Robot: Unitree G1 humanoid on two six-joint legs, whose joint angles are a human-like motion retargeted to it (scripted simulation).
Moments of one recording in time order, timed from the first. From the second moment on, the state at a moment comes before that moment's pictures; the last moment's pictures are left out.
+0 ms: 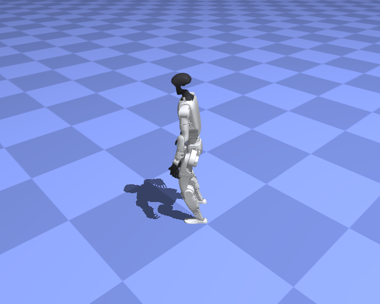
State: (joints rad) left arm -0.14 0.32 -0.38 1.26 -0.03 -0.09 -0.19; right arm -0.14 -0.32 0.49 1.16 0.16 -0.05 0.28; waist -0.01 -0.08 0.10; left_leg -0.20 0.01 0.09 0.49 -0.53 0.04; right_leg -0.31 -0.13 -0.10 0.61 -0.49 0.05
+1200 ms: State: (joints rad) left arm -0.22 0.43 -0.72 1.13 0.04 -0.19 -0.17; right arm -0.35 -0.14 0.69 -0.14 1.65 -0.05 0.42; waist -0.05 -0.01 0.07; left_leg -0.38 0.13 0.12 0.68 -0.55 0.01; right_leg -0.39 -0.05 -0.12 0.63 -0.41 0.01
